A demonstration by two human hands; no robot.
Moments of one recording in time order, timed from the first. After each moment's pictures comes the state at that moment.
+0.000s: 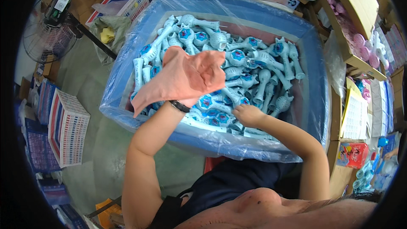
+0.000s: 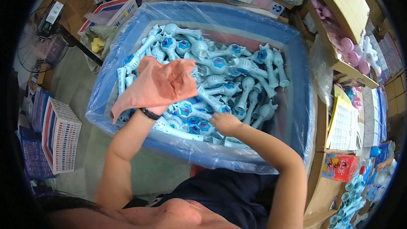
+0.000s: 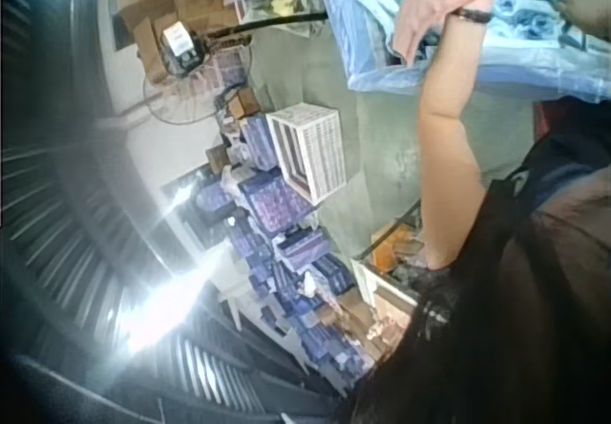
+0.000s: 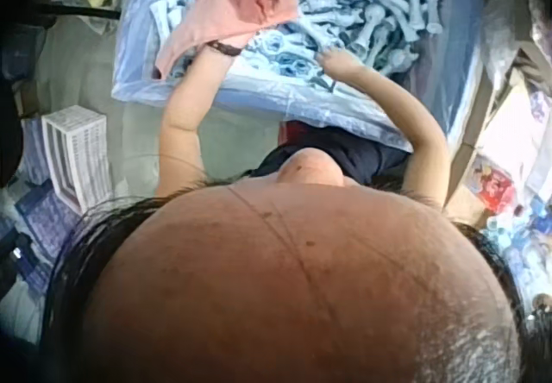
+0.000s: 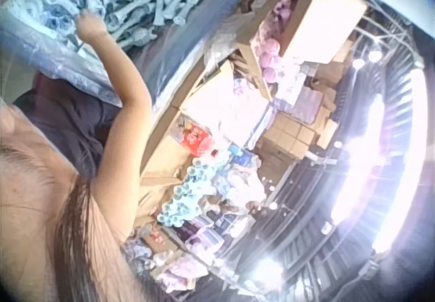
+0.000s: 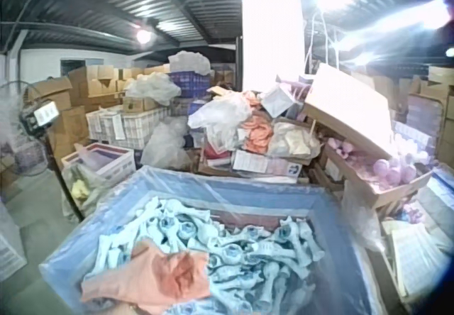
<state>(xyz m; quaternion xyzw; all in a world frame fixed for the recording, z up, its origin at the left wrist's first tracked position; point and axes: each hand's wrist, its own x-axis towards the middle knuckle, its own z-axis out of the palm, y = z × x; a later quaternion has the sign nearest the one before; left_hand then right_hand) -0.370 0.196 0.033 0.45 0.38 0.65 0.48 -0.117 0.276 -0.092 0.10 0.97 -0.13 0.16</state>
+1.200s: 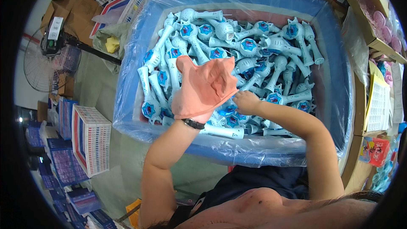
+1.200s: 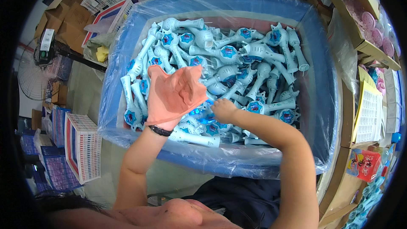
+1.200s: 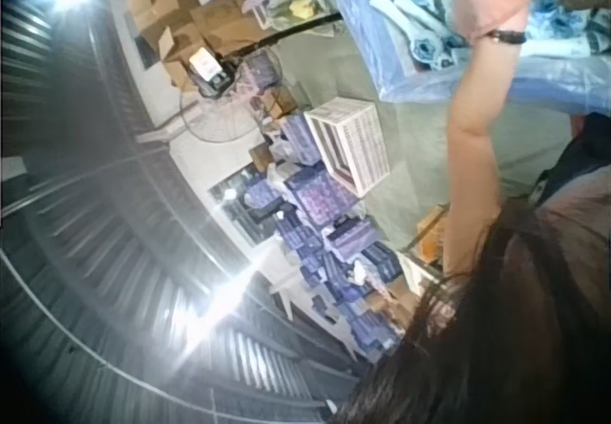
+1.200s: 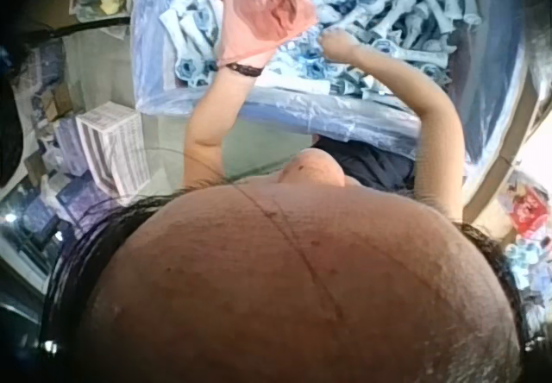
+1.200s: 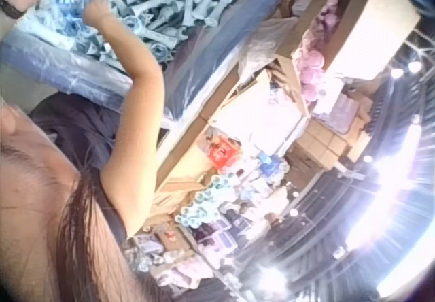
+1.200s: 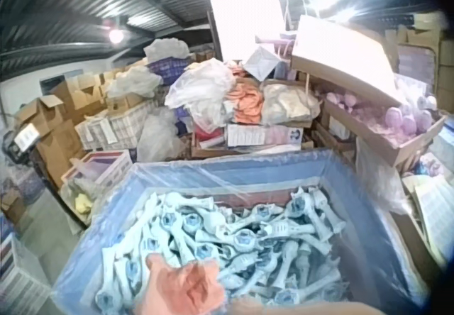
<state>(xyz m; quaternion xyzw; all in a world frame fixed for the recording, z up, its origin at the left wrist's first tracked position) -0.354 0.212 0.051 0.05 0.09 0.62 0.77 -0.190 0.289 -0.174 0.10 0.98 -0.13 0.12</state>
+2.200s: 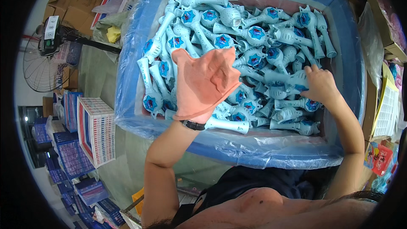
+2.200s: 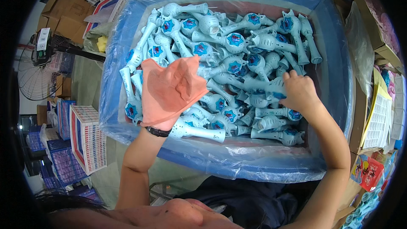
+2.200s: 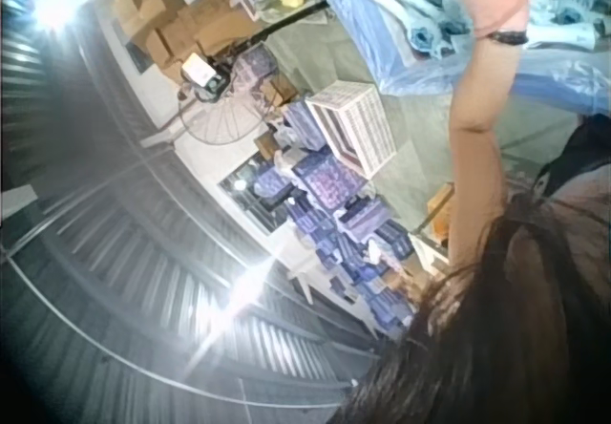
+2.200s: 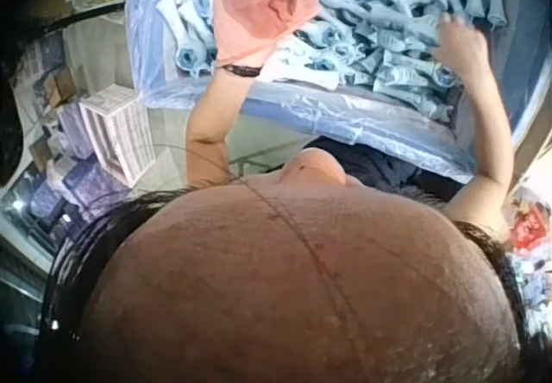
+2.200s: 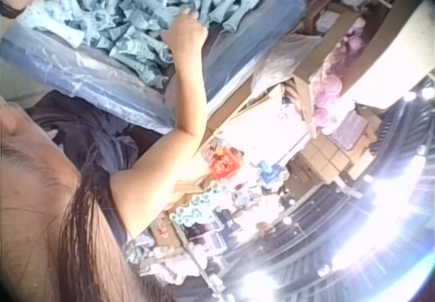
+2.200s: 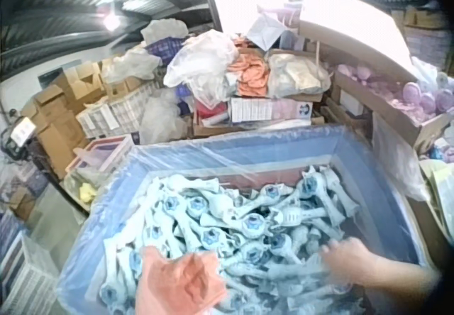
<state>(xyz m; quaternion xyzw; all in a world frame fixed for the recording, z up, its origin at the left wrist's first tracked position) -0.355 0.219 0.053 0.08 0.21 0.63 0.74 -0.050 0.366 -0.011 0.37 0.91 0.00 0.19</state>
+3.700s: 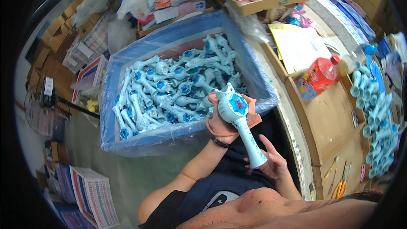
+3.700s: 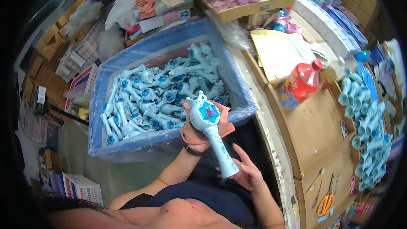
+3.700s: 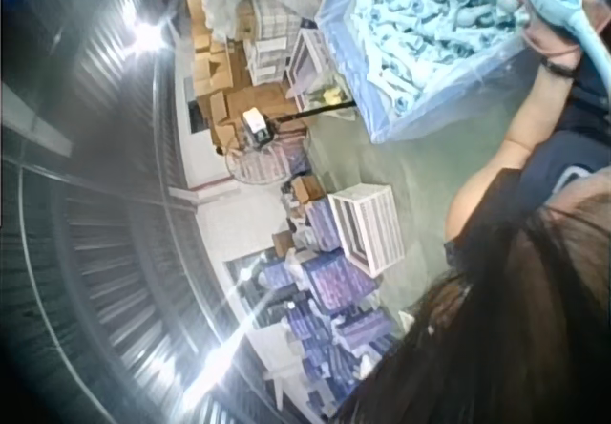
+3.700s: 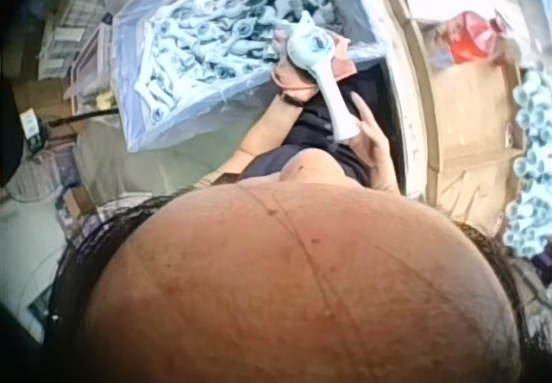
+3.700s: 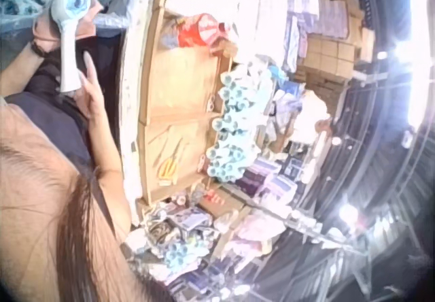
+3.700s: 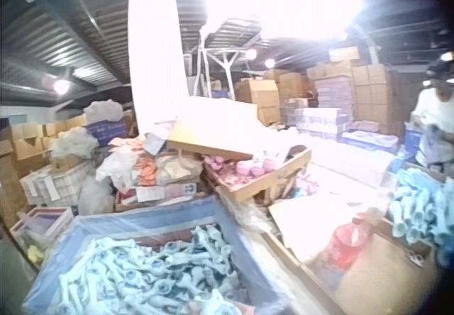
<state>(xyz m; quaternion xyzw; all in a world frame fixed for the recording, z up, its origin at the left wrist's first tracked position) -0.043 0.123 0.064 0.03 0.03 0.54 0.84 0.142 -0.008 0.010 0.16 0.13 -0.85 -0.48</state>
